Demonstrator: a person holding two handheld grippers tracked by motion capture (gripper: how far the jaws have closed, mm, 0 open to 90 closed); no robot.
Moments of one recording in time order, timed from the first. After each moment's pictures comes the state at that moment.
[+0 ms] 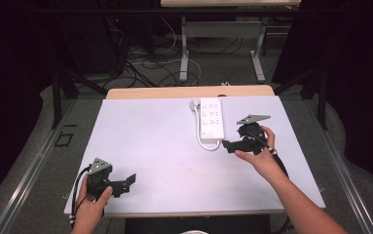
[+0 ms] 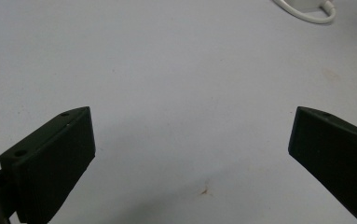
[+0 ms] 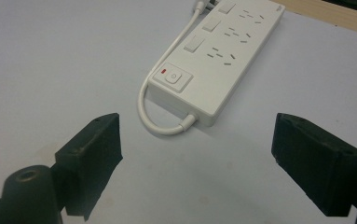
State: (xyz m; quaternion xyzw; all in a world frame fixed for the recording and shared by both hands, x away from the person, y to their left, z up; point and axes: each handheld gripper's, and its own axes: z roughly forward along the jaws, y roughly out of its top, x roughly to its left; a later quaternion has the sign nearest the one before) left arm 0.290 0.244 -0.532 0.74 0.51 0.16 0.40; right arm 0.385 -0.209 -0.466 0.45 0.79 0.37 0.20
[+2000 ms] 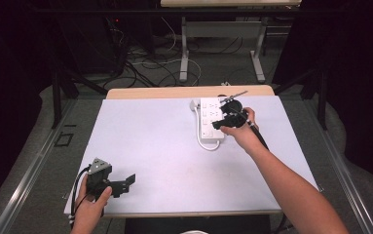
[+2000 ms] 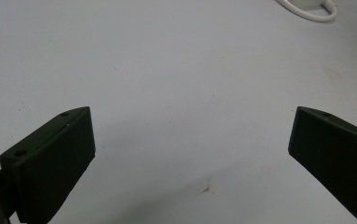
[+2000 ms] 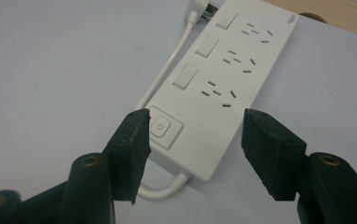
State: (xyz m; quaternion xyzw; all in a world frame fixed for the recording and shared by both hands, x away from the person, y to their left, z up) left arm 0.291 0.245 -0.534 0.74 0.51 0.16 0.40; right arm 0.466 -0.171 -0.460 0.47 0.81 0.31 0.16
